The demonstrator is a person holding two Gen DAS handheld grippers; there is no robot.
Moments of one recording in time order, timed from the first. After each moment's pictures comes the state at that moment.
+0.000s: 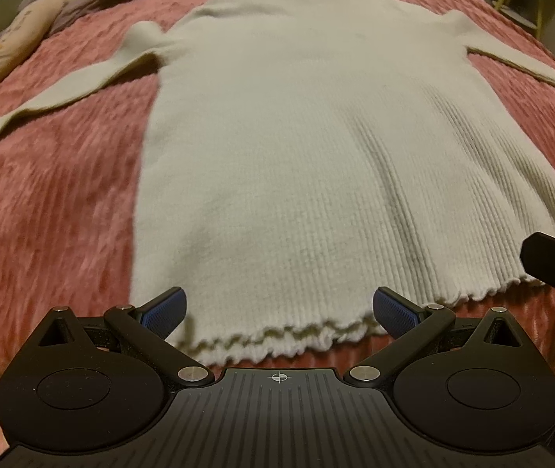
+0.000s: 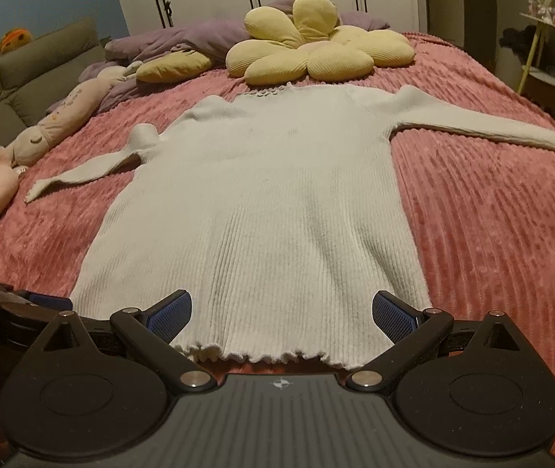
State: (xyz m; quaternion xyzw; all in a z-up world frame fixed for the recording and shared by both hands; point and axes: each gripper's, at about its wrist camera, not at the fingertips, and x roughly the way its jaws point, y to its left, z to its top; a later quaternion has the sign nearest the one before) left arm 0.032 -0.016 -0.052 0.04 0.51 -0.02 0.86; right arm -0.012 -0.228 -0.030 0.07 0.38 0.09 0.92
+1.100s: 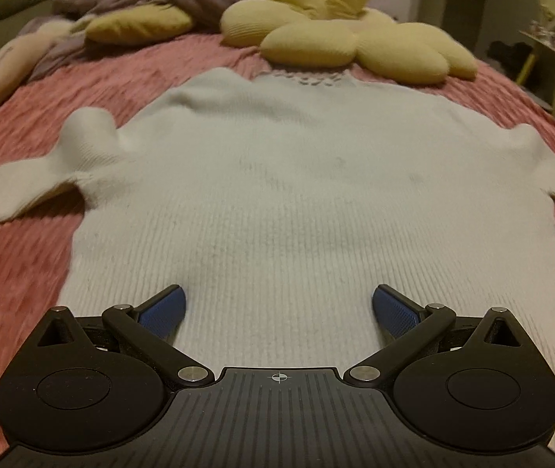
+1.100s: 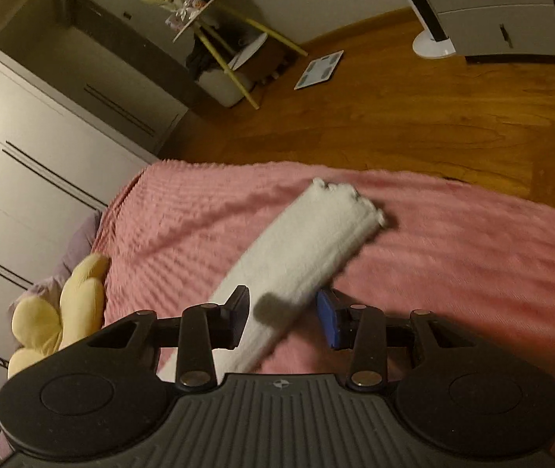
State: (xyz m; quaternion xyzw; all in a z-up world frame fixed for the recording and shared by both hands) left arm 0.223 -0.015 -0.086 -0.01 0.41 -0.01 0.91; right arm 0.201 -0.621 -0.099 0.48 0.22 -0.26 0.81
